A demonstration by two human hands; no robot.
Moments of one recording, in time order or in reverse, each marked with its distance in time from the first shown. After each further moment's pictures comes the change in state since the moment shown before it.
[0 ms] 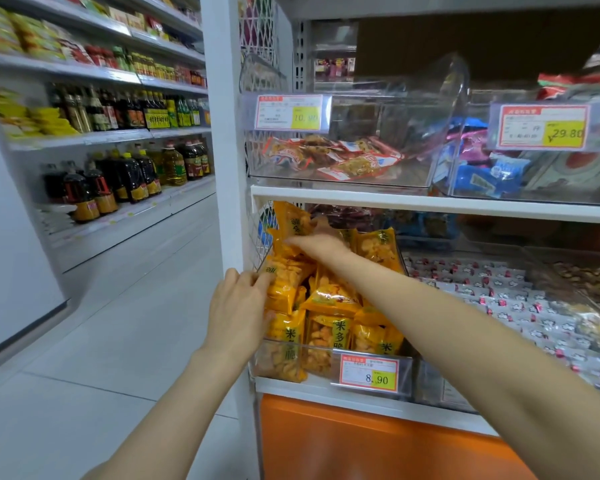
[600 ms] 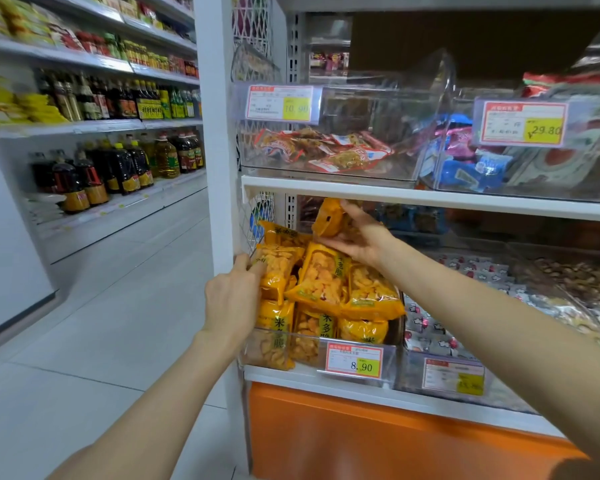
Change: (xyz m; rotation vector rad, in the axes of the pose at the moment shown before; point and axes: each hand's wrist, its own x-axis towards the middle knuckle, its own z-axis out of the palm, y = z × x) left_hand 0.005 0.008 0.009 0.045 0.116 -0.026; right_hand -0.029 0.038 -0.064 1.285 -0.114 0.246
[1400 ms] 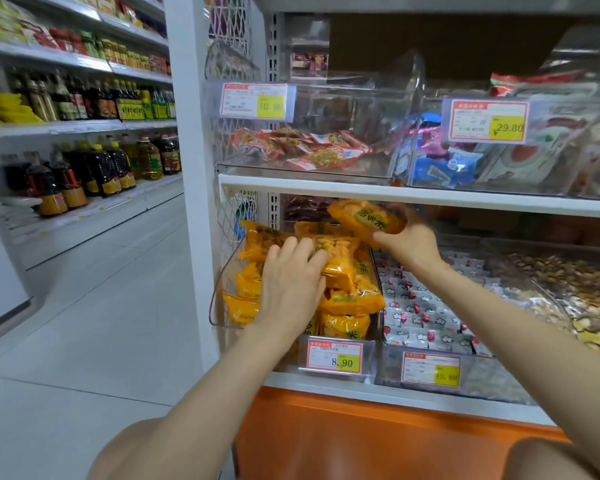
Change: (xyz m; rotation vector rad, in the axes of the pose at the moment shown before) left_hand 0.009 0.082 -0.008 -0.216 0.372 0.303; right_hand -0.042 -0.023 -0.082 -1.105 0.328 -0.715
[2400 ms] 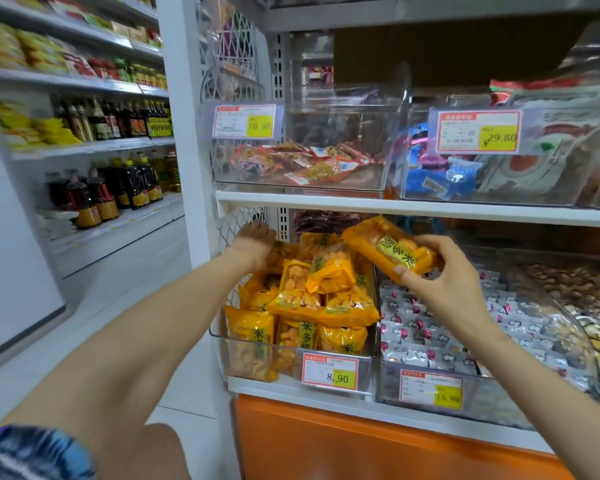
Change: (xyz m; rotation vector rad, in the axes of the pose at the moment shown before) left_hand 0.074 -0.111 0.068 0.450 -0.740 -0.017; right_hand -0.056 0.007 -0.040 0.040 0.038 -0.067
